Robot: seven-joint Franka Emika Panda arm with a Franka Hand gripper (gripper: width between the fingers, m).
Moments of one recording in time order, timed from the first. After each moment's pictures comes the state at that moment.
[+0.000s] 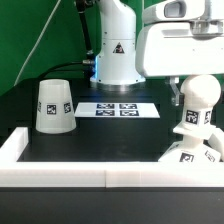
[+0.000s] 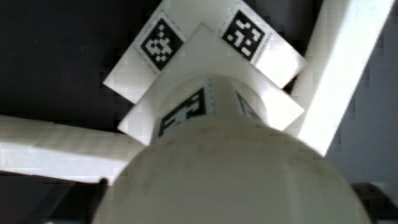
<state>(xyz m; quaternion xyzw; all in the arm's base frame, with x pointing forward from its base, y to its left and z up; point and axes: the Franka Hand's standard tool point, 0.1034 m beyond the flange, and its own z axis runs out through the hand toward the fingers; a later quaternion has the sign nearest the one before) 0.601 0.093 0.106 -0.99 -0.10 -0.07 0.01</state>
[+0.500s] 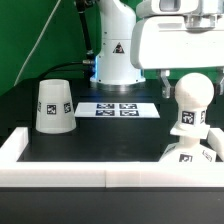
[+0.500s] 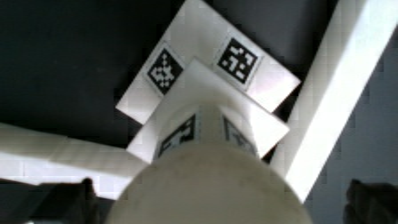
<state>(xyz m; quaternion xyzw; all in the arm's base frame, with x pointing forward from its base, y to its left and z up) 0.571 0.085 0.114 -0.99 -0.12 -0.07 0.00</state>
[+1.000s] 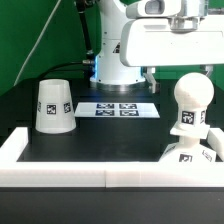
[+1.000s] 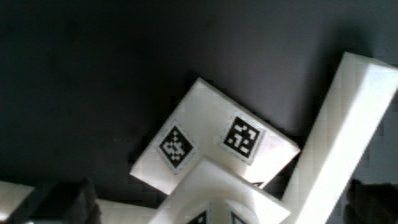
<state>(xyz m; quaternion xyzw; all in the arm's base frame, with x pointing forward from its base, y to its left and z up) 0.539 0.074 0.108 -0.99 -0.12 -0.05 0.00</state>
